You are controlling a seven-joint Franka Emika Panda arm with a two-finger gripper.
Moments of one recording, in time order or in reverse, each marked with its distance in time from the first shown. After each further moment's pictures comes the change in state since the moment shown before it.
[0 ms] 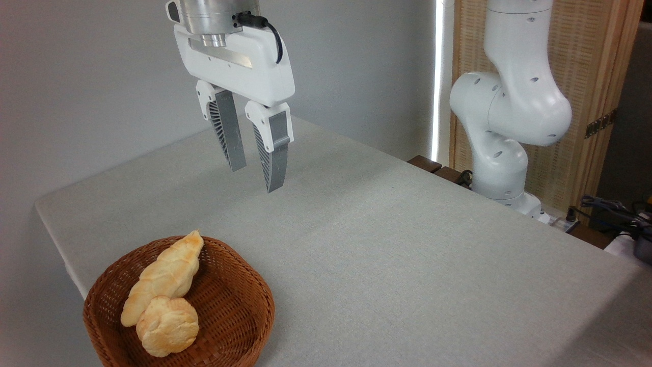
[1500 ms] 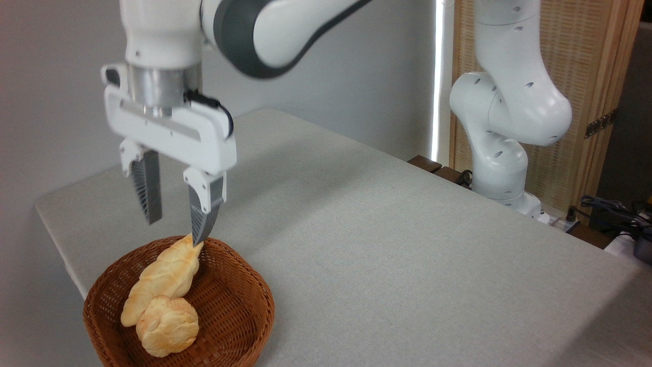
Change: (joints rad) arm 0.009 0.208 -0.086 -0.008 -0.065 0.403 -0.425
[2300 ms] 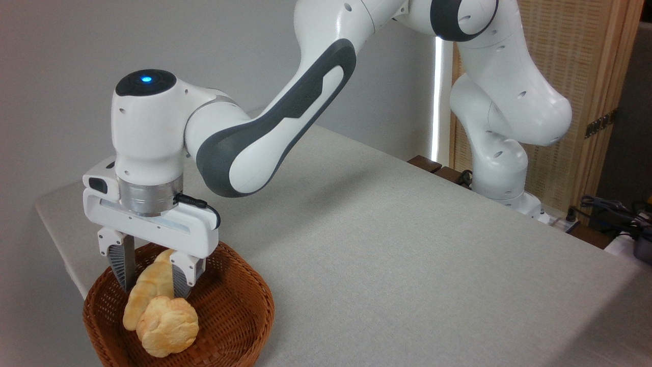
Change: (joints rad) arm 0.000 0.238 -0.052 -0.001 -0.048 0.275 -0.173
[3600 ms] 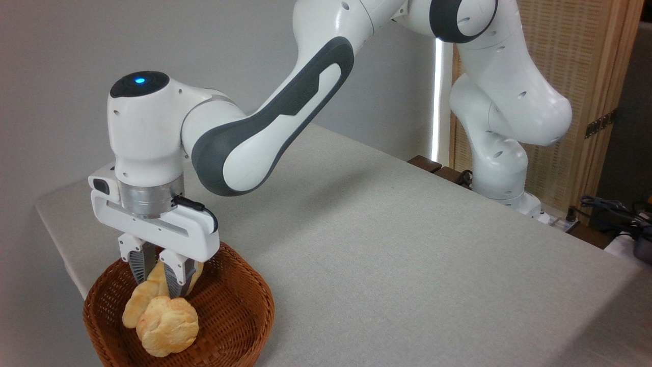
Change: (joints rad) arm 0.007 0.008 -0.008 0.019 0.045 -0.064 0.083
